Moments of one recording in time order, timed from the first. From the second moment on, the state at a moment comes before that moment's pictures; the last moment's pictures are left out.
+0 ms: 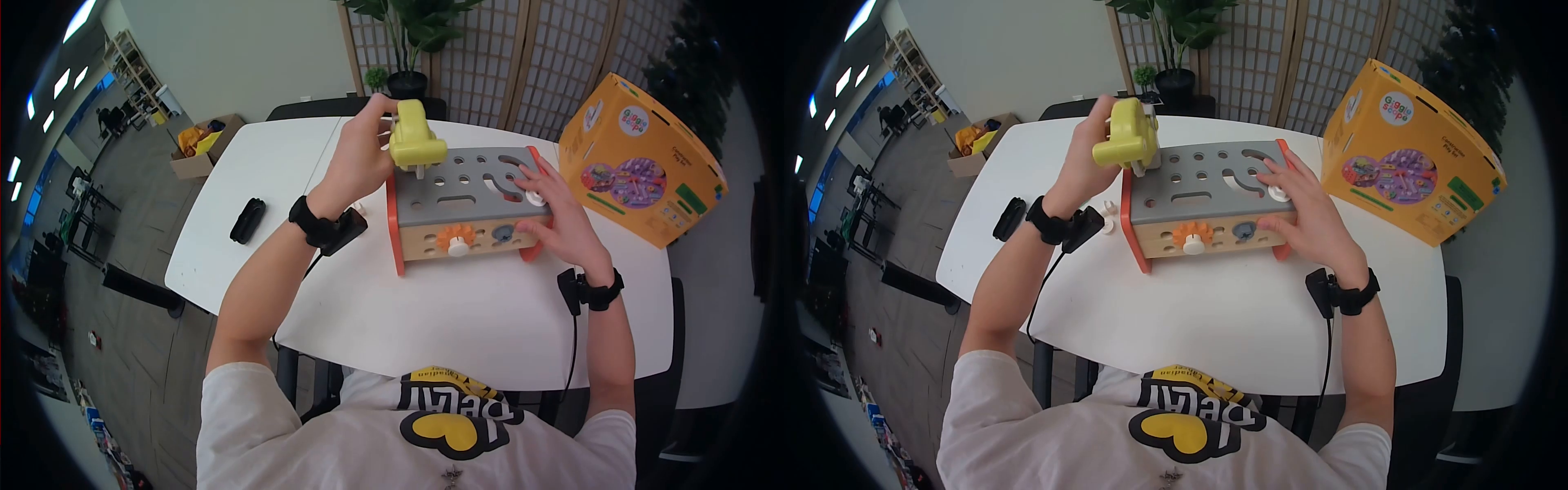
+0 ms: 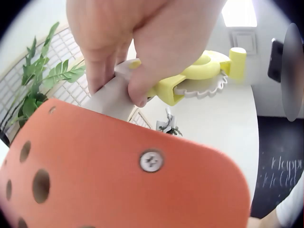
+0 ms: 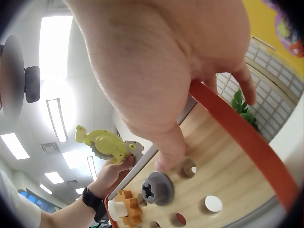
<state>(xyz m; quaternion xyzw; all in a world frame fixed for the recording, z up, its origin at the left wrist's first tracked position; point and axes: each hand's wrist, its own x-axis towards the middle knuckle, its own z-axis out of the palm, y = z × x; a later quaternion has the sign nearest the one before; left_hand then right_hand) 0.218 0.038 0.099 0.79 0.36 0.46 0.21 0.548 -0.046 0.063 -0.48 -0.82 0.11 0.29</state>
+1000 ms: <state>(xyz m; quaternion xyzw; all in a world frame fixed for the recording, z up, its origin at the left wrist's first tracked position) 0.128 0.068 0.013 0.83 0.54 0.12 0.12 0.565 -0.038 0.068 -0.48 -0.81 0.17 0.28</state>
